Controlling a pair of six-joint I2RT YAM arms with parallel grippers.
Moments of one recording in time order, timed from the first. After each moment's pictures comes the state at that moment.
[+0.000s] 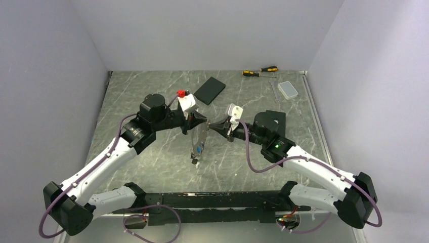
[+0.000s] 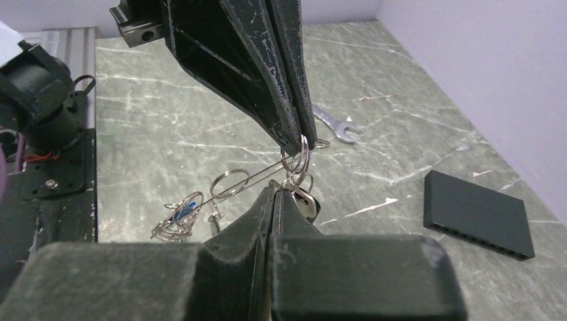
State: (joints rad) left arm -0.63 1.07 1.01 -0.17 0.56 0.17; right arm 0.80 1.03 0.74 0.24 -0.42 -0.18
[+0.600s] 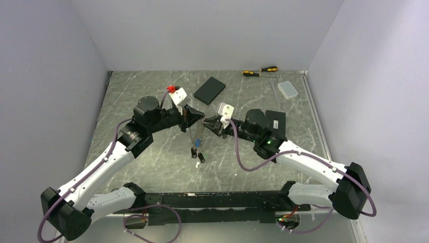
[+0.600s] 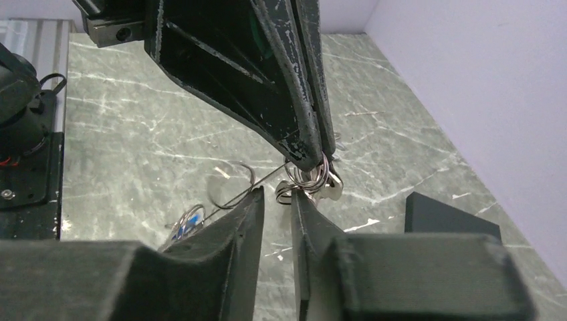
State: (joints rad) left arm -0.60 1.02 0.96 -0.06 0.47 -0.05; right arm 0.84 1.15 0.80 0.31 -0.38 -0.24
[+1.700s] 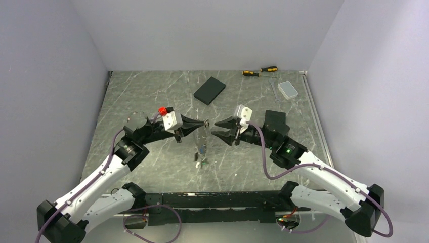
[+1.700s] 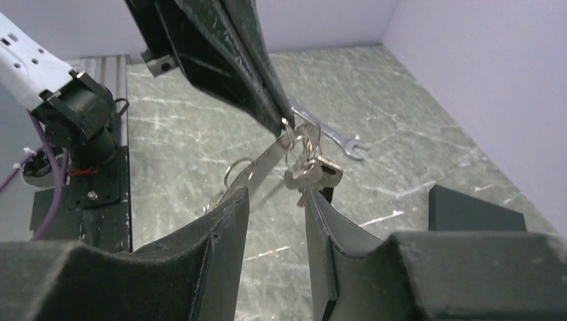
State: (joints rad) left arm -0.60 0.87 0.75 0.22 0.68 0.14; right arm 0.83 0.90 0.77 0.12 -0.41 -0.14
